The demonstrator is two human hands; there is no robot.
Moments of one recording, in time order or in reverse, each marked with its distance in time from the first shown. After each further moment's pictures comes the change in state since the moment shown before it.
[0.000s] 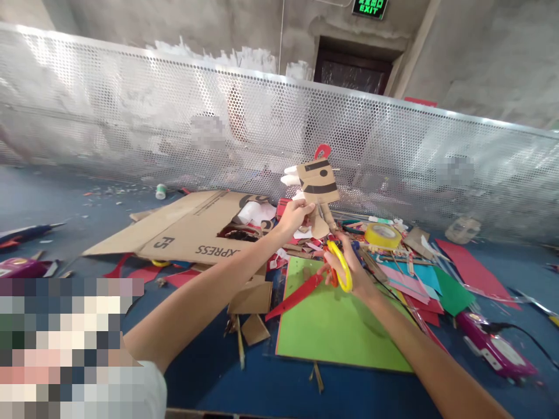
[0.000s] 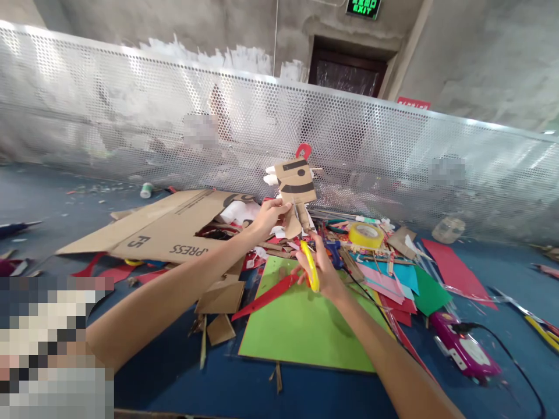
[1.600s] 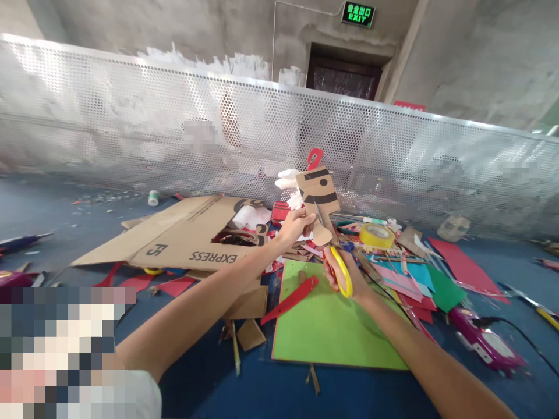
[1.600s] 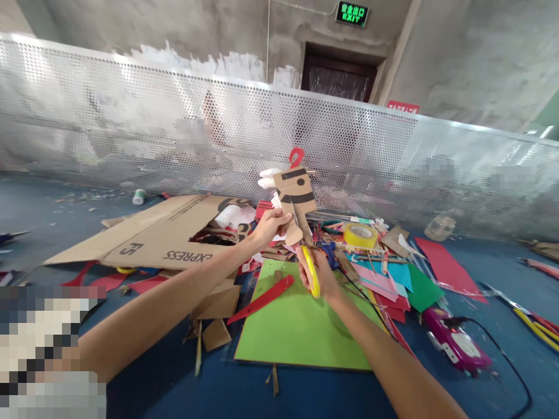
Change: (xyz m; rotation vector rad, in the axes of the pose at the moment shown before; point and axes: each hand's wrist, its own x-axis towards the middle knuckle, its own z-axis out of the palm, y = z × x) left_hand -0.016 -0.004 0.014 0.005 -0.124 0.070; right_hand 0.001 0.003 0.003 0.026 0.097 0.137
